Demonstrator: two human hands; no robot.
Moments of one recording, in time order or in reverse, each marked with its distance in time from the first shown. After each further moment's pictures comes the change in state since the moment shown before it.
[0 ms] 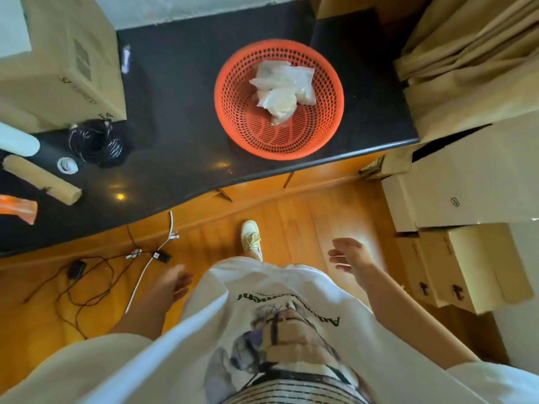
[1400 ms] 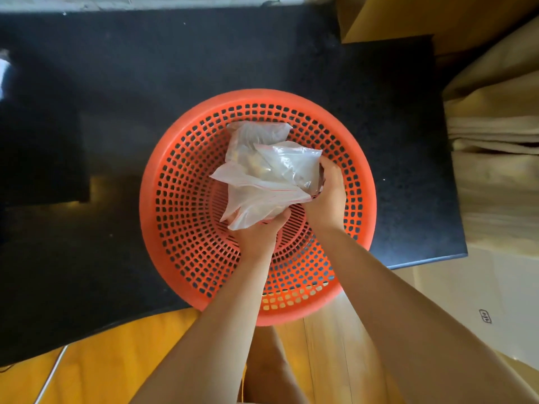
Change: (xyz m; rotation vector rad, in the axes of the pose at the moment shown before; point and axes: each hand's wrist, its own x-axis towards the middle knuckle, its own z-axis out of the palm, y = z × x) left_hand 0.110 0.301 0.324 -0.285 -0.019 0.673; right_hand 0.266 -0.298 0.093 -0.252 0.212 -0.790
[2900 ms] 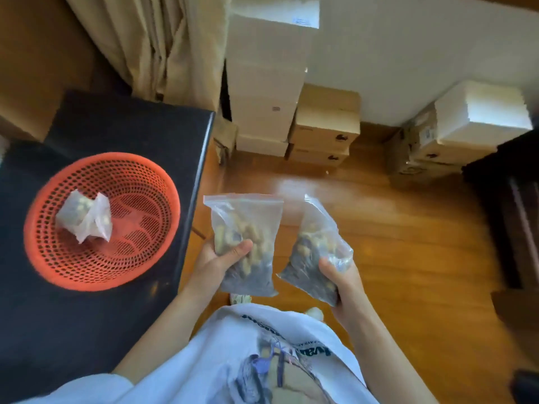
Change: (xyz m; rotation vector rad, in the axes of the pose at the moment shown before) left_hand -0.269 0.075 -0.181 0.710 -1.502 -0.044; right_hand -0.548 -0.071 -0.053 1.245 0.901 0.429
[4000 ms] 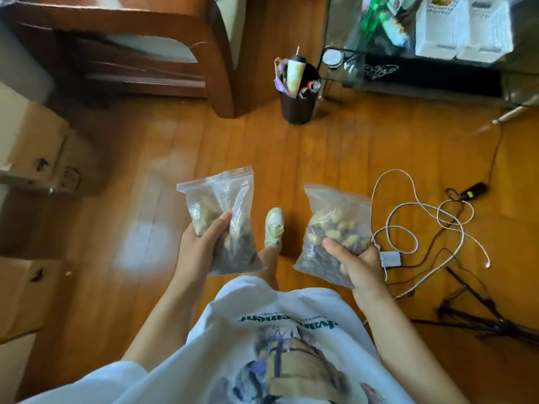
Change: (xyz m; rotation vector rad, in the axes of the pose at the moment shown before) left_hand -0.208 -0.285 0.583 0.892 -1.019 -0.154; right_hand -0.429 0.176 -0.438 0.806 1.508 -0.253
